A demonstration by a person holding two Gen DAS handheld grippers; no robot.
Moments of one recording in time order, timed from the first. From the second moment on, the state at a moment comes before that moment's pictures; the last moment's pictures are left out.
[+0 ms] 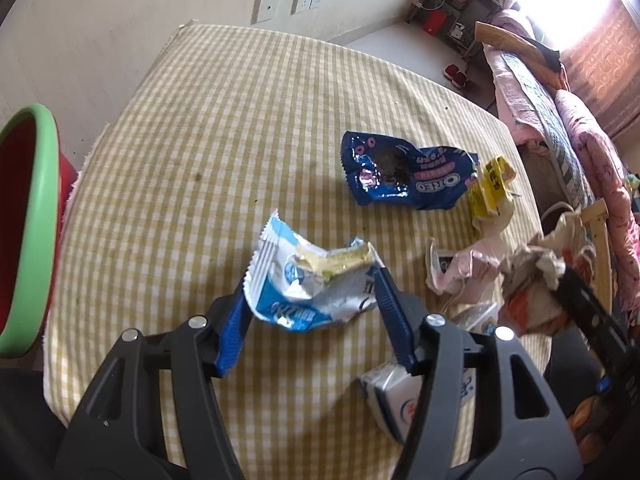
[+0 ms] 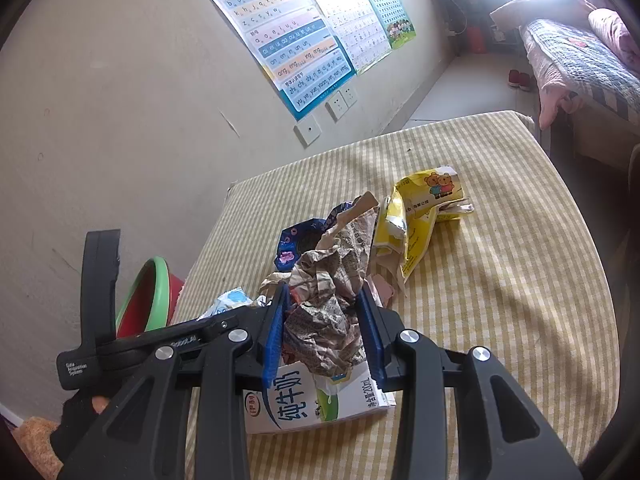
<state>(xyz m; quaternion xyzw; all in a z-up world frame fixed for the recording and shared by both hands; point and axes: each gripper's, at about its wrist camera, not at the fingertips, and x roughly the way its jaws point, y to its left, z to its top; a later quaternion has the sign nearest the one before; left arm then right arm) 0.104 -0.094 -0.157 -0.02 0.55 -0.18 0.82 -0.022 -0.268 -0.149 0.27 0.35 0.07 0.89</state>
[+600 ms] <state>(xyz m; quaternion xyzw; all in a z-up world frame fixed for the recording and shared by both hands) 0.075 -0.080 -0.123 0.00 0.49 -0.18 0.85 -0.021 -0.259 -0.149 0.26 0.36 0.07 0.89</state>
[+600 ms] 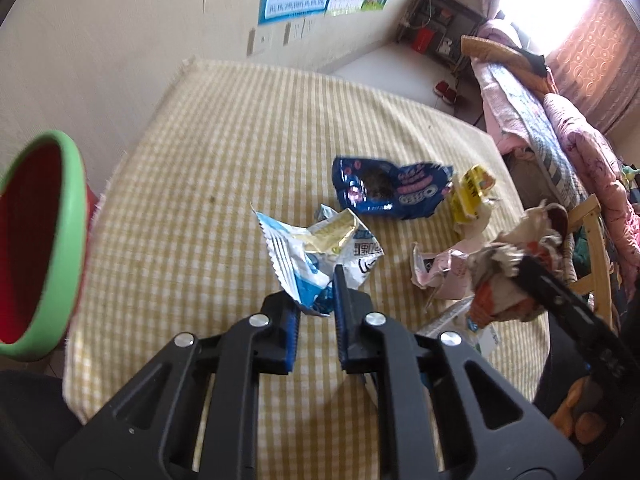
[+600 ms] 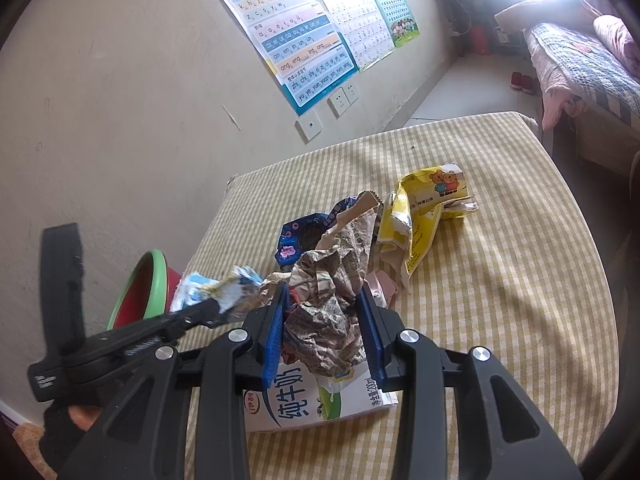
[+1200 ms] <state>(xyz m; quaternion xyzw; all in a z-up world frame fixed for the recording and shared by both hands) 0.044 -0.033 -0.072 0.01 0.41 -0.17 0.90 -0.029 -0.201 -0.127 0.19 0.38 0.11 0.90</state>
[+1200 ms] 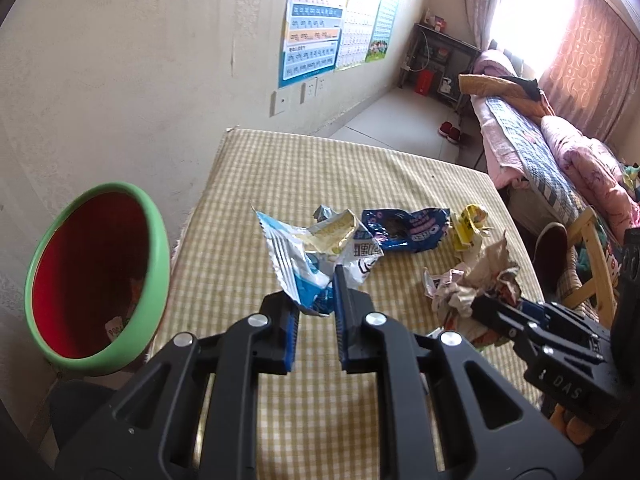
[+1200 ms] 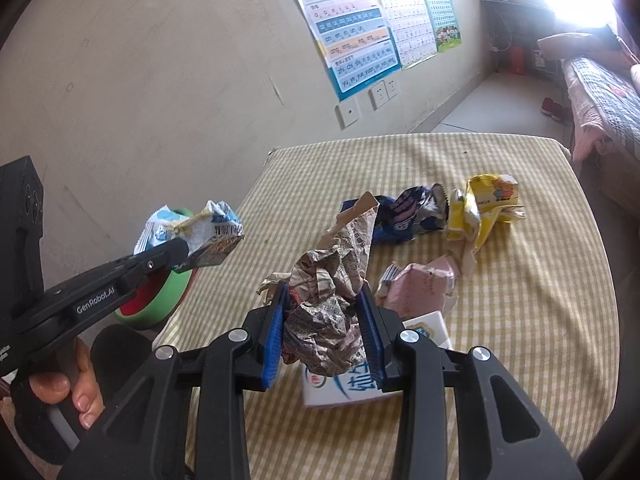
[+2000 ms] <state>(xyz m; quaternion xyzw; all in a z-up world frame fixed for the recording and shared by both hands) 0.040 0.001 -0.066 0.01 0.38 -0.14 0.92 -0.025 -0.155 -0.117 0.13 0.40 0.13 0.90</state>
